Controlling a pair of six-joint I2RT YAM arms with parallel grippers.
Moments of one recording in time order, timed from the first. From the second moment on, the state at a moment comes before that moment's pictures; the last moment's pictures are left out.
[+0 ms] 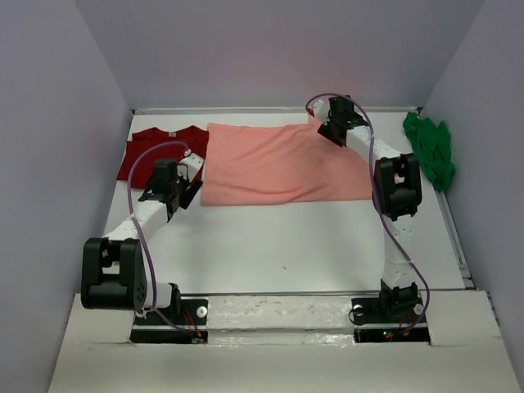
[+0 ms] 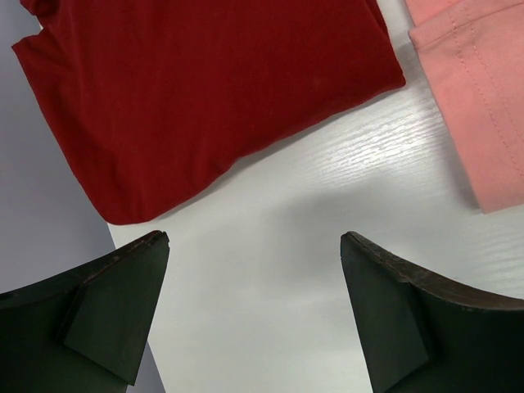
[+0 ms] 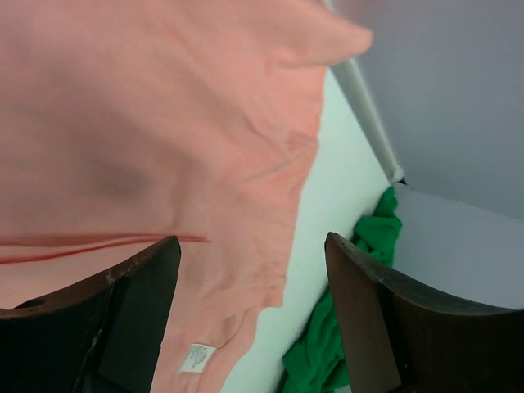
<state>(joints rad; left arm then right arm) -0.07 1.35 0.71 -0.04 -0.15 0.58 0.22 2.30 1.94 -0.38 0.35 -0.87</state>
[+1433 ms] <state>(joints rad) -0.11 1.44 0.84 -0.27 0.31 0.57 0.00 1.77 1.29 -0.64 0.21 -0.23</state>
